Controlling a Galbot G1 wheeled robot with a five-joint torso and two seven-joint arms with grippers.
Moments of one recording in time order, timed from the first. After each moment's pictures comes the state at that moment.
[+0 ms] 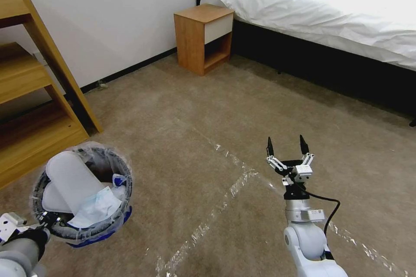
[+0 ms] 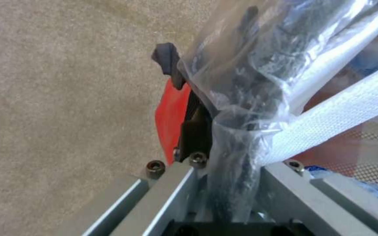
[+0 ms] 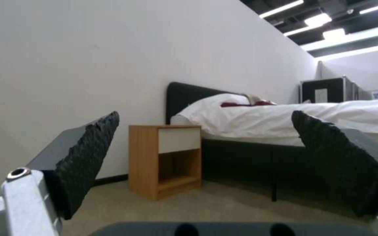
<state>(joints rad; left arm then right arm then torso) 1.64 -1.44 -1.10 -2.50 -1.49 0.62 -1.05 -1.34 1.43 0.51 1.74 0.13 0.64 -0.01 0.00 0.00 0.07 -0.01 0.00</state>
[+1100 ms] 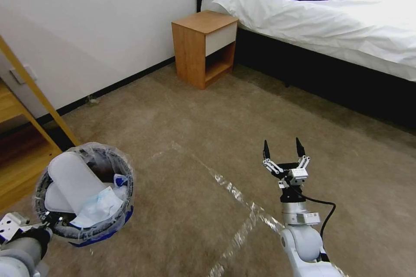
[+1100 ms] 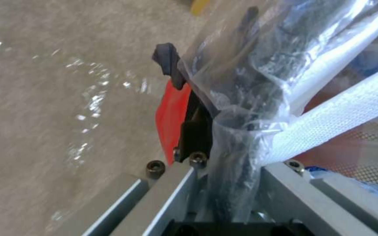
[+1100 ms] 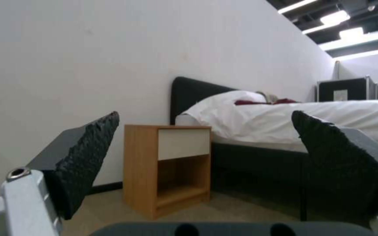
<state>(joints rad) 1.63 -1.43 -1.09 -2.48 -1.49 0.62 -1.05 -1.33 1.44 0.49 1.72 0.11 0.66 -0.03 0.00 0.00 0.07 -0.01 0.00</state>
